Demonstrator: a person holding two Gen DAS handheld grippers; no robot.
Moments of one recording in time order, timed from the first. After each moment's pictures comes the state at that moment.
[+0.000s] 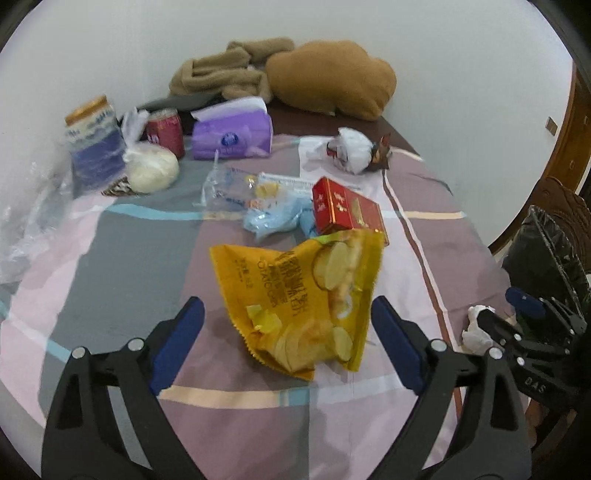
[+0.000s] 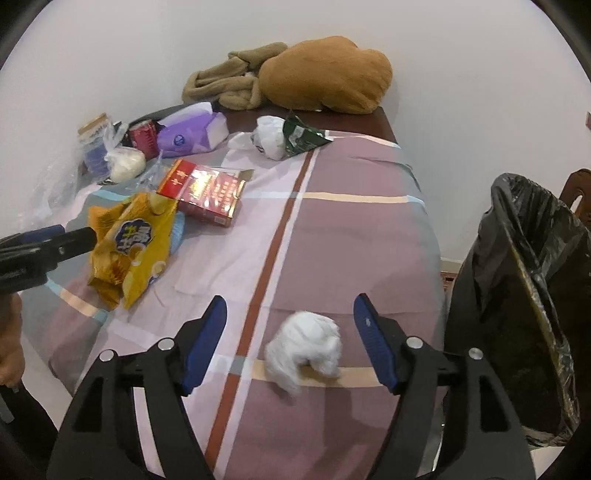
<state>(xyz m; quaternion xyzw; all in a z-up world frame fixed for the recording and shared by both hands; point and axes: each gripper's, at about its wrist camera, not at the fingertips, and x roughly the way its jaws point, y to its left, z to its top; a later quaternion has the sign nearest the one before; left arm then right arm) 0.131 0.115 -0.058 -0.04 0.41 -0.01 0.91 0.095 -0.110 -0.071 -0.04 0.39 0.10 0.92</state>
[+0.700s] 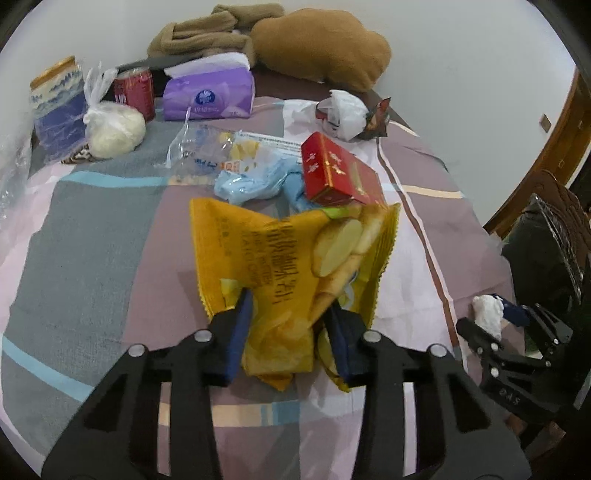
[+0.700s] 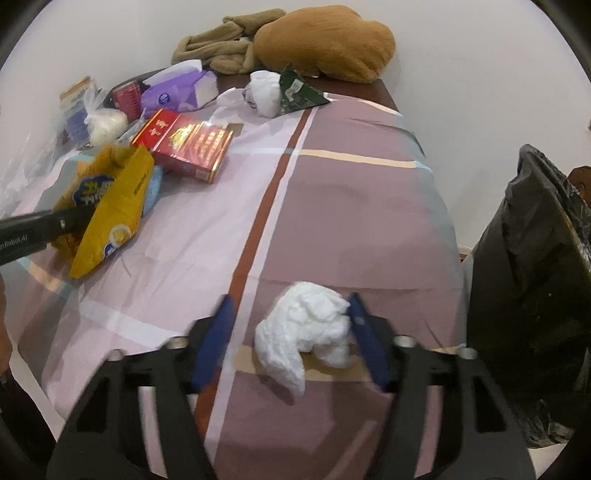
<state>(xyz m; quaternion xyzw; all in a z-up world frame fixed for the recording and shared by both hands) 0.151 0.112 -0.093 -0.06 0.44 -0.05 0.89 0.107 -0.097 -0.105 -0.07 0.44 0.08 0.89</state>
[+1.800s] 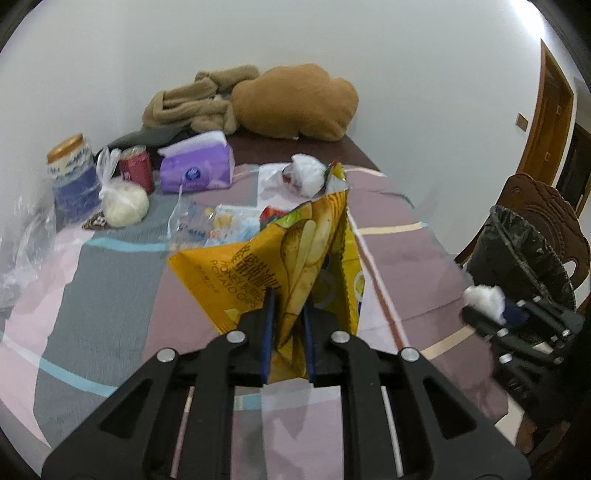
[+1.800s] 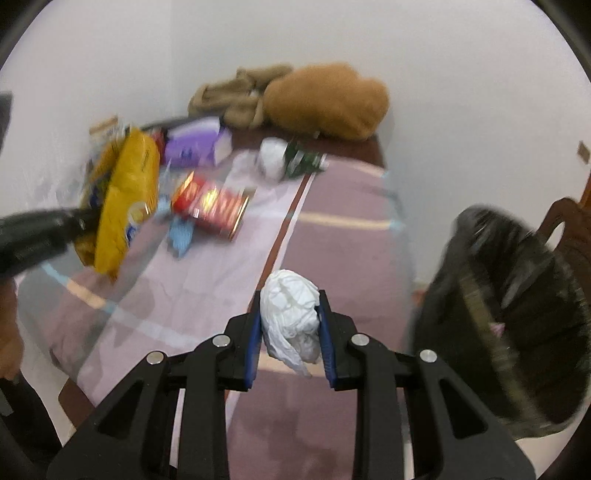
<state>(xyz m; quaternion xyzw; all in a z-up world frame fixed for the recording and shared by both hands) 0.108 0.076 -0.027 -0.02 0.35 -0.06 0.94 0.058 -0.112 -0.036 -0.07 0.34 0.09 0.93</state>
